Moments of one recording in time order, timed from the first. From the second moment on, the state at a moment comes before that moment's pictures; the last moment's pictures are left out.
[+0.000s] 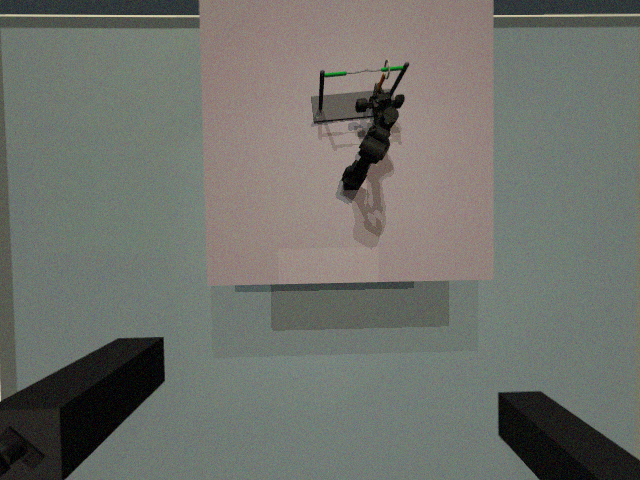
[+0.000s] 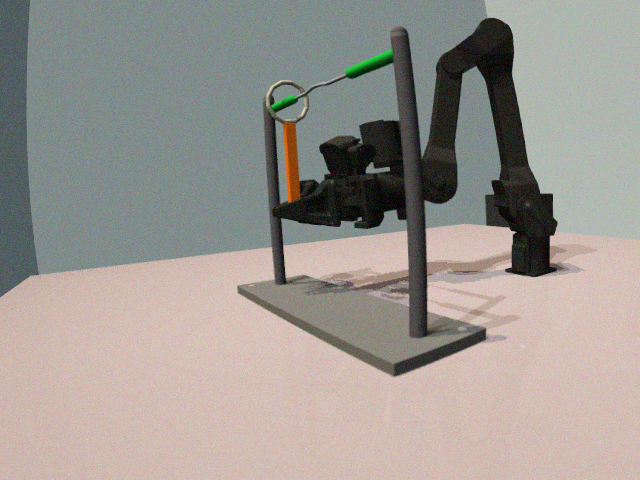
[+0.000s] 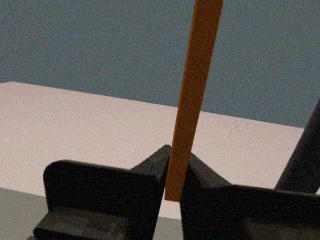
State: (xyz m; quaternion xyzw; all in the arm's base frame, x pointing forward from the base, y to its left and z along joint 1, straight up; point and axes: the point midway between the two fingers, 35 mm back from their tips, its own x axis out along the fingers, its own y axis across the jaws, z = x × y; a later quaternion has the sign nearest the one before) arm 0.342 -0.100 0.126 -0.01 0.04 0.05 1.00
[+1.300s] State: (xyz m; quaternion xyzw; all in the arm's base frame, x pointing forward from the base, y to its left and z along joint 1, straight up) arm 0.340 -0.063 0.125 0.00 0.03 0.04 1.00
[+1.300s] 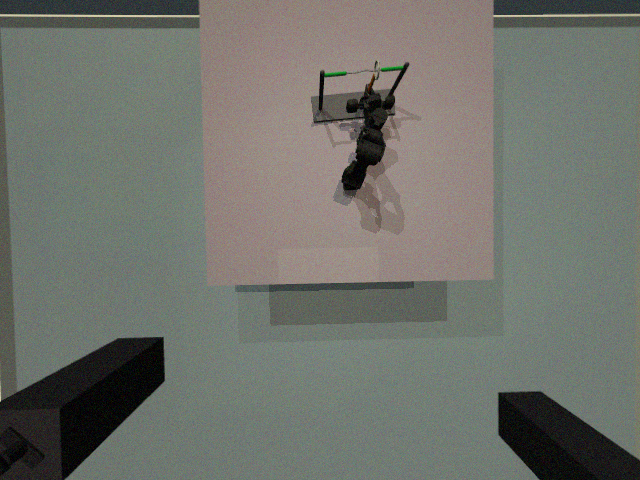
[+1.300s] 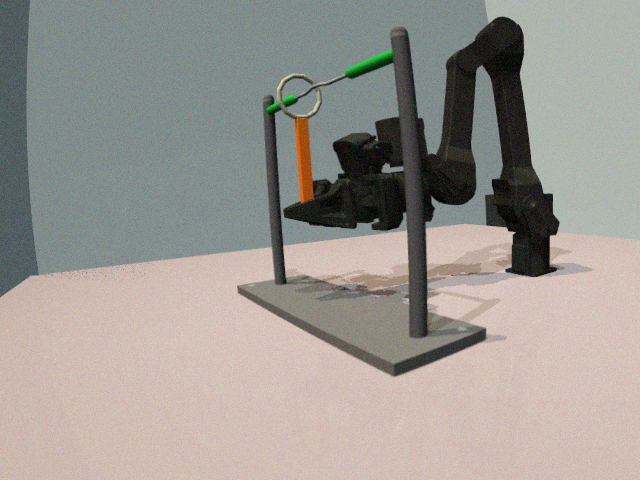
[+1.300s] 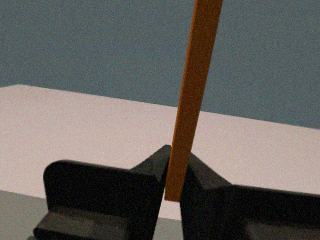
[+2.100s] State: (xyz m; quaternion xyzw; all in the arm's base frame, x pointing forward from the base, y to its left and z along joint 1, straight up) arm 0.329 -0.034 0.129 0.02 0.07 0.02 1.00
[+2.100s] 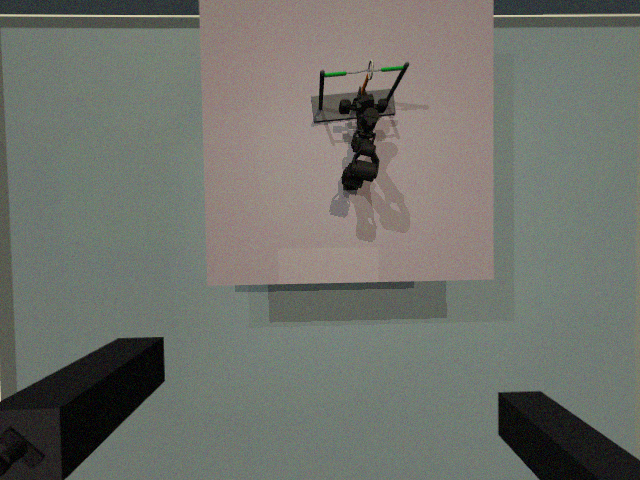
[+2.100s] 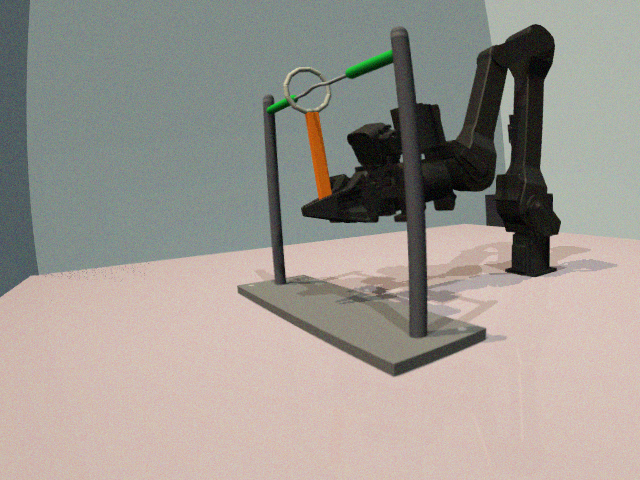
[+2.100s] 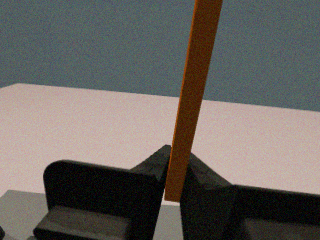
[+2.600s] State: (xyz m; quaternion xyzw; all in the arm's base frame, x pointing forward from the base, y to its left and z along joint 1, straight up) arm 0.327 -0.024 0.129 0.01 0.07 0.04 1.00
